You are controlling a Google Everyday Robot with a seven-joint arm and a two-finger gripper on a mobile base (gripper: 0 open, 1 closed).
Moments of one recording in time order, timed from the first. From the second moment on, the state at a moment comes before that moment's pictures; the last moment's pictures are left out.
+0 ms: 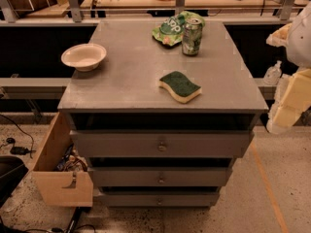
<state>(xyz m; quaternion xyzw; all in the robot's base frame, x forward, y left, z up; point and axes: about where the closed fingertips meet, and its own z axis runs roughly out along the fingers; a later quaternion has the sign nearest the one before) 0.438 -0.213 0.989 -0.60 0.78 -0.05 0.18</state>
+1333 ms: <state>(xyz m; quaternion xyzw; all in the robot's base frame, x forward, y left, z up) 0.473 -0.211 0.959 -0.47 0.83 0.05 0.31</state>
